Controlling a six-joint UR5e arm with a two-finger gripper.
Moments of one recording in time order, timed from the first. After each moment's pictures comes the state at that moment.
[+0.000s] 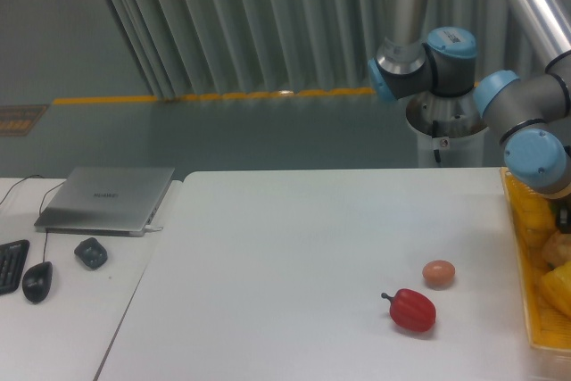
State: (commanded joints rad) arm 2.53 -1.89 -1.72 -1.43 2.13 2.04
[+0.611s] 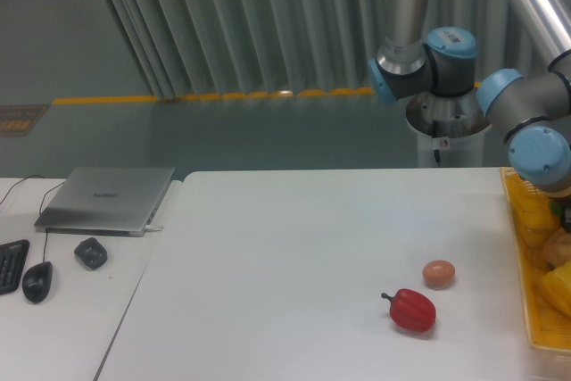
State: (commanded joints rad) arm 2.53 -1.88 -1.70 -1.42 2.12 2.01
